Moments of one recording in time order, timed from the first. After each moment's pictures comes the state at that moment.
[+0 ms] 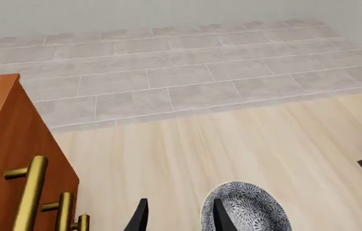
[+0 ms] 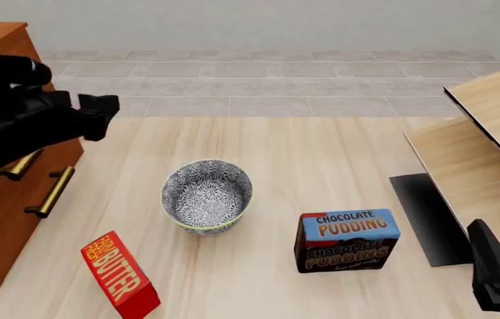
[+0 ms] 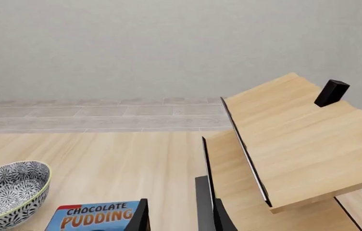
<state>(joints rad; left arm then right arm) -0.22 1.05 -0.75 0.07 -0.03 0.01 0.02 0.00 -0.01 0.02</state>
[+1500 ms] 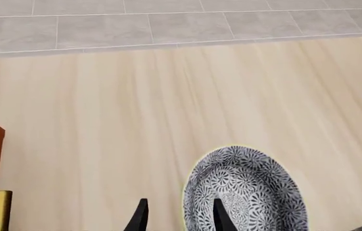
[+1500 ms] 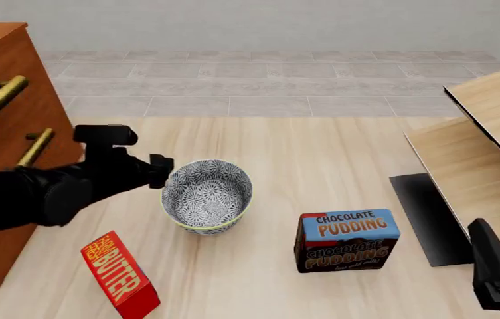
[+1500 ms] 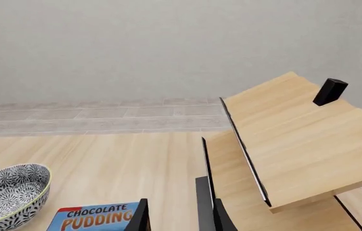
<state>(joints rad) -0.30 1.49 -0.67 -0.18 -0.17 0.00 0.02 0.00 -0.01 0.03</state>
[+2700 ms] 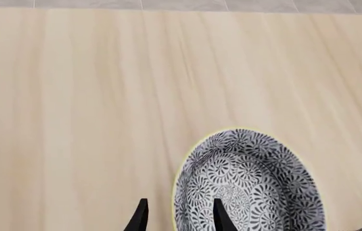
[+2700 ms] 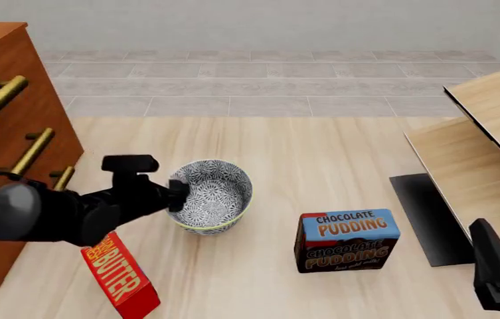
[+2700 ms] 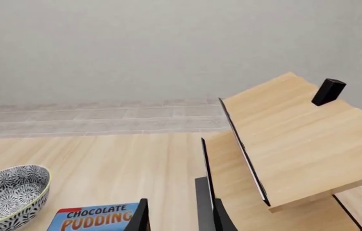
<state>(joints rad) -0.35 1.70 -0.63 -0.37 -0.25 0.00 0.01 0.00 -0.01 0.04</state>
